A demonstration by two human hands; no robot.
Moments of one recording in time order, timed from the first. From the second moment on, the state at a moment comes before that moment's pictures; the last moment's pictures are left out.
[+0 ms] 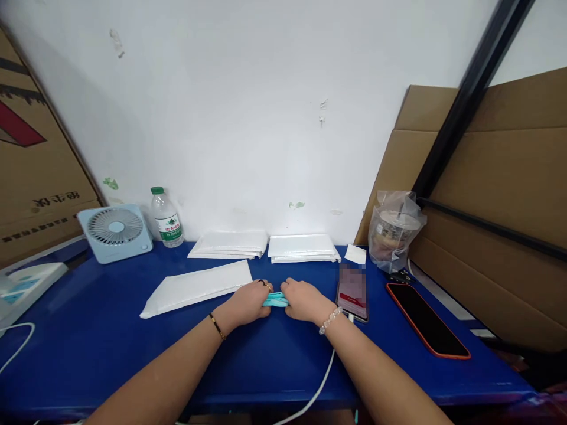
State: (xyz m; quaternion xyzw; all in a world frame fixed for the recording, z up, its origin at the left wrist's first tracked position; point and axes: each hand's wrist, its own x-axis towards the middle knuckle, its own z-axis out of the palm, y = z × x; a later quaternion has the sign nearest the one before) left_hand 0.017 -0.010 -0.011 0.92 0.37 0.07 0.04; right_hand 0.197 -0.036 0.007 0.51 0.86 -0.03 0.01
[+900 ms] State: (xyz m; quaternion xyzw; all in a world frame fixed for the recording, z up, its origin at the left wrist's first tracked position) left_hand 0.018 -0.032 0.005 0.60 0.13 0.15 0.78; right_hand 0.163 -0.045 0.044 0.17 0.70 -0.59 -0.36
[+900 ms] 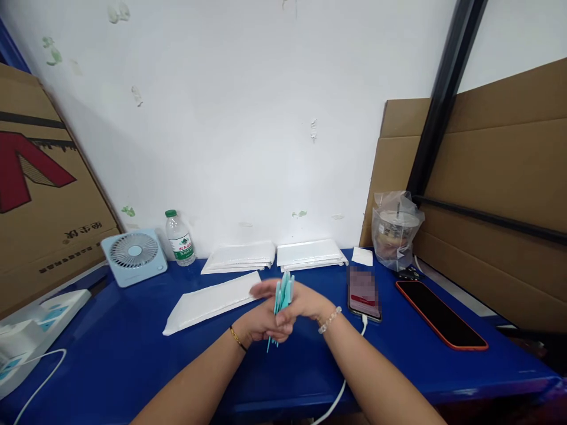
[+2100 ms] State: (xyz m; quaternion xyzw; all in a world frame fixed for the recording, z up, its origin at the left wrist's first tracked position) left_hand -0.033 0.020 0.047 0.16 0.29 0.53 0.78; right_hand 0.146 -0.068 0.053 0.39 0.81 -0.10 -0.43
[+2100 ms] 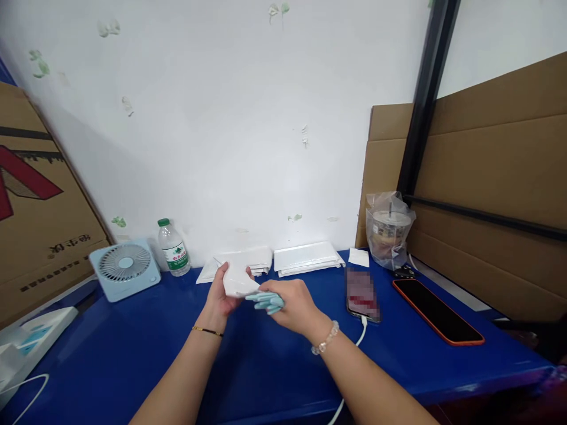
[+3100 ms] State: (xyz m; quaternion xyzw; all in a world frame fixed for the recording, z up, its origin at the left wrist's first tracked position) left_hand -0.013 -0.003 0.042 0.10 0.14 0.50 0.85; right_hand 0.120 -0.073 0.078 0.18 0.87 0.11 -0.45
